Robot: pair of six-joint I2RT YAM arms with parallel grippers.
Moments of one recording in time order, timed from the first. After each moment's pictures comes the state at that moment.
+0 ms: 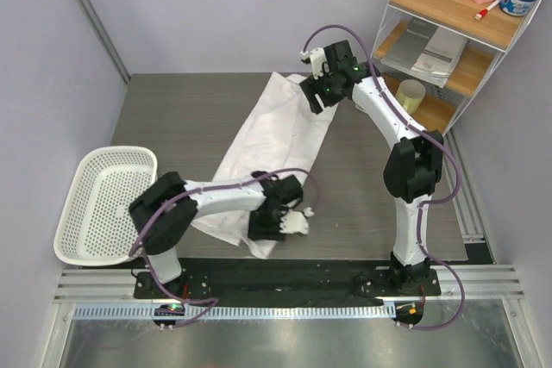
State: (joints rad) left arm -0.95 1.73 1.05 -0.89 0.05 0.67; right arm 0.36 2.08 2.04 -0.80 -0.08 -0.28
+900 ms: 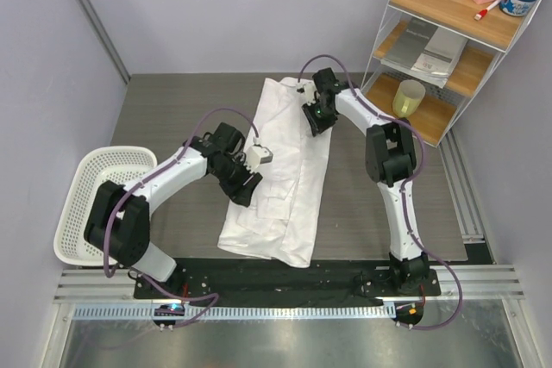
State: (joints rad) left arm -0.51 1.53 1.07 -0.79 0.43 0.37; right arm 0.34 2.38 2.03 -0.80 -0.14 -0.21
